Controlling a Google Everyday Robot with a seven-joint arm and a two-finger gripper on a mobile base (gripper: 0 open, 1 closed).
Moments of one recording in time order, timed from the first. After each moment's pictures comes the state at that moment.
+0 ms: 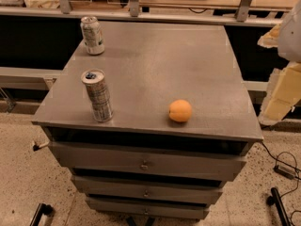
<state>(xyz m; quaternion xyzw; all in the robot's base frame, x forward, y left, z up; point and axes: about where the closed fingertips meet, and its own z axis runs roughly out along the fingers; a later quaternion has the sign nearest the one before) 0.438 -0.217 0.976 -0.60 0.78 -0.03 0.16</state>
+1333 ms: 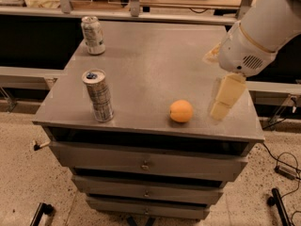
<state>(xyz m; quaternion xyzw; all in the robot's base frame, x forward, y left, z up) 0.478 -0.132 0.918 -0.65 0.73 0.09 0.18</state>
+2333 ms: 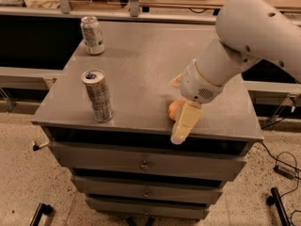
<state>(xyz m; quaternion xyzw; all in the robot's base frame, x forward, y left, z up) 0.489 -0.061 0.831 -0.68 0.70 0.16 0.19</state>
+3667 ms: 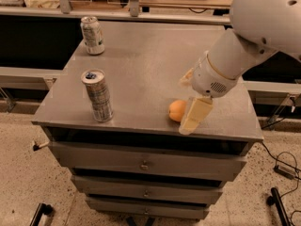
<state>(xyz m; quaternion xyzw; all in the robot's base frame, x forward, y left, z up) 0.492 -0.088 0.851 -0.67 0.71 0.11 0.19</state>
